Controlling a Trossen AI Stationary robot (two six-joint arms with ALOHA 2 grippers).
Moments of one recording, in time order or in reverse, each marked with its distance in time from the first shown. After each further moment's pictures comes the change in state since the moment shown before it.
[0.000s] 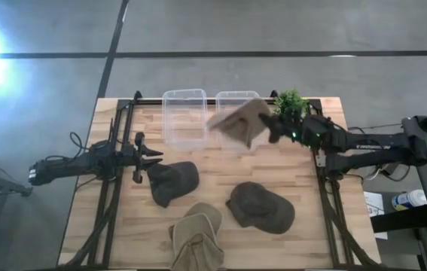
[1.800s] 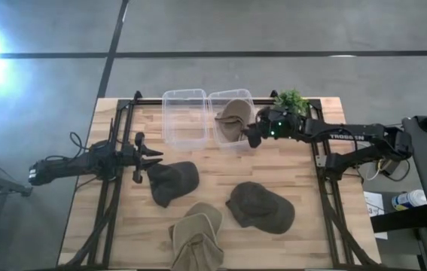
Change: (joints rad) left arm 0.000 0.000 0.000 0.000 0.000 0.000; right arm -0.156 0.334 0.112 -0.226 -0.397 -0.030
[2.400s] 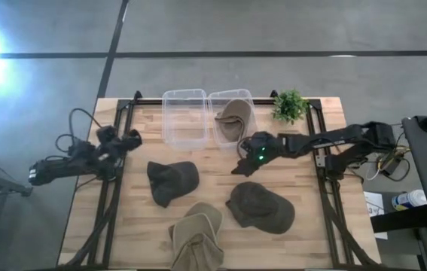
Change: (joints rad) left arm -0.001 0.000 0.000 0.678 -0.018 -0.848; right arm 0.225 0.226 0.000 0.101 -0.363 0.378
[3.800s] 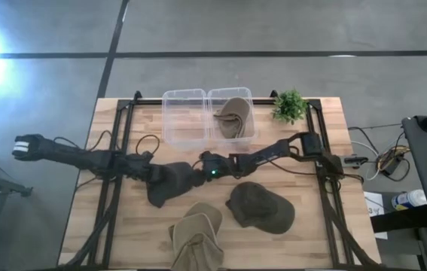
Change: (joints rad) left arm -0.197 0.597 0.056 -0.850 -0.058 -0.551; right arm 0.118 0.762 0.518 0.375 0.302 0.137
